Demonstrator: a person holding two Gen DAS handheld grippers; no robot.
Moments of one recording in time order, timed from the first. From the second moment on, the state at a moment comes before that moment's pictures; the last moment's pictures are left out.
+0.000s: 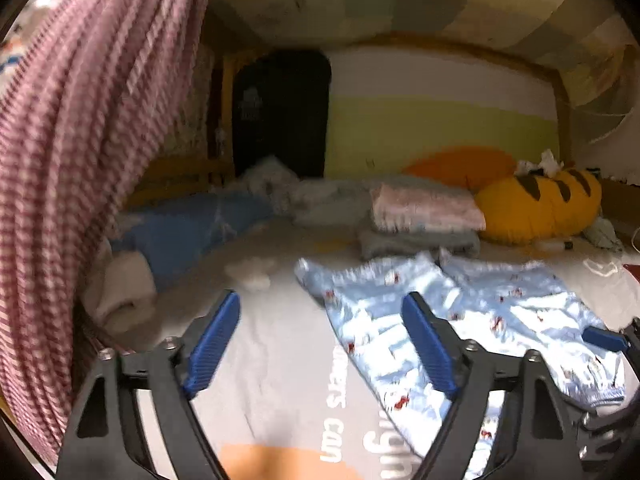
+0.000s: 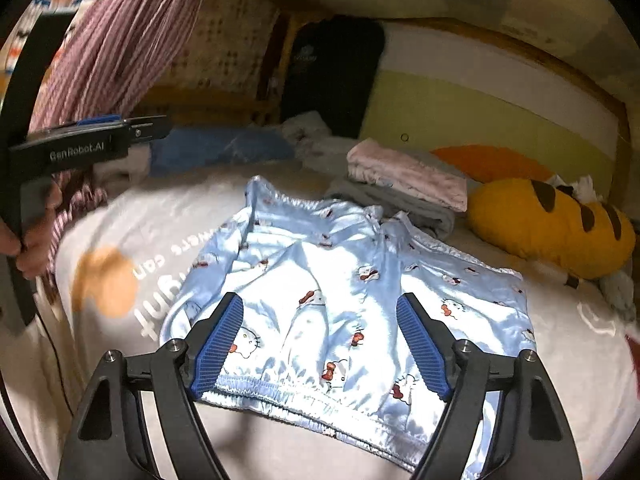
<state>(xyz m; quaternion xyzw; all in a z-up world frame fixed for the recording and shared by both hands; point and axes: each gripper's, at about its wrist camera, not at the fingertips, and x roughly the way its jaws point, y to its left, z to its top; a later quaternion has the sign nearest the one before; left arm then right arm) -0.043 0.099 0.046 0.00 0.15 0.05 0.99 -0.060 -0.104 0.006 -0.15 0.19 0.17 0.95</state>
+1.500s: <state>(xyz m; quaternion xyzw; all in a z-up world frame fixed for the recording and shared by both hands) 0.215 0.167 0.015 -0.05 0.31 0.03 0.95 0.373 -0.093 -0.028 -0.01 0.37 0.13 0.92</state>
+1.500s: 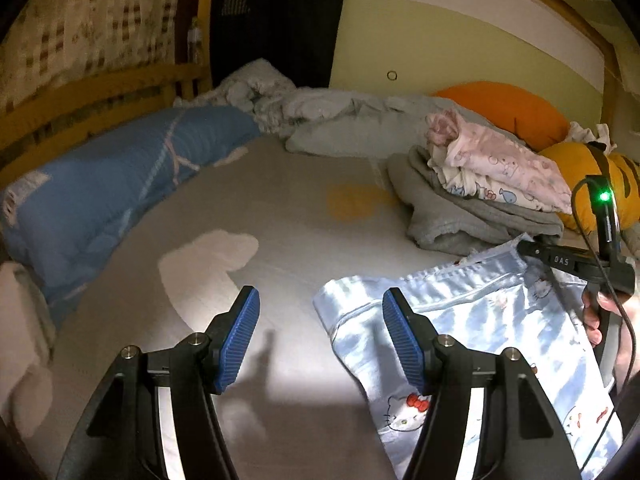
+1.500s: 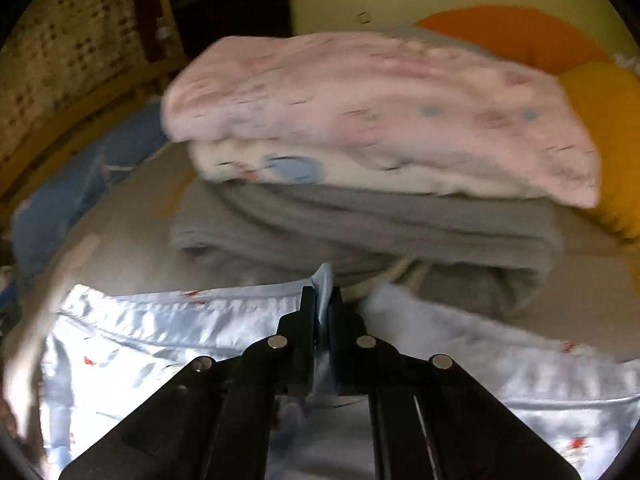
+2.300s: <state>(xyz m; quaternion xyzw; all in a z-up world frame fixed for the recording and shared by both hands) 0.248 0.178 0.010 -0.08 0.33 0.02 0.94 0.356 -0.093 -0.012 0.02 0.34 0.22 0.91</state>
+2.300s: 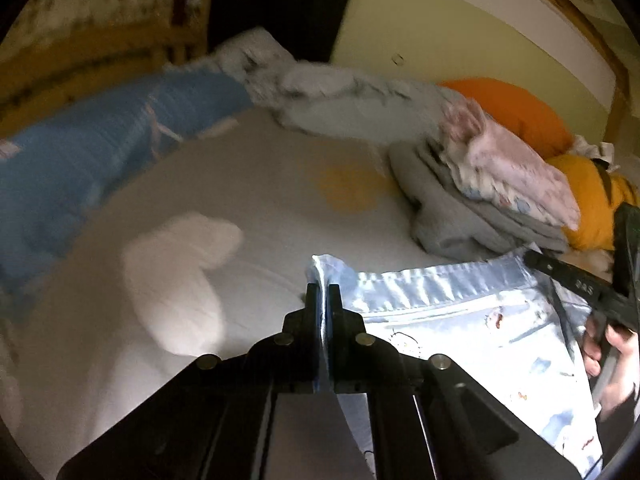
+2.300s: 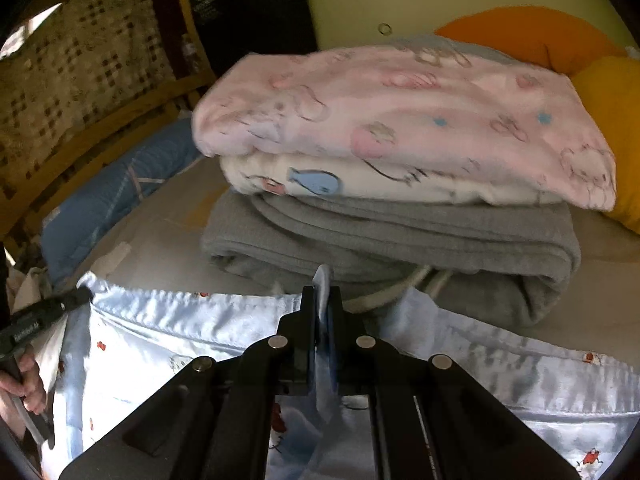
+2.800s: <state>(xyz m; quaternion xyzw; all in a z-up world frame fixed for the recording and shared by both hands) 0.265 0.195 -0.030 -0.01 0.41 0.16 0.90 0.353 -0.064 -0.031 -0.01 0.37 0.20 0.91</state>
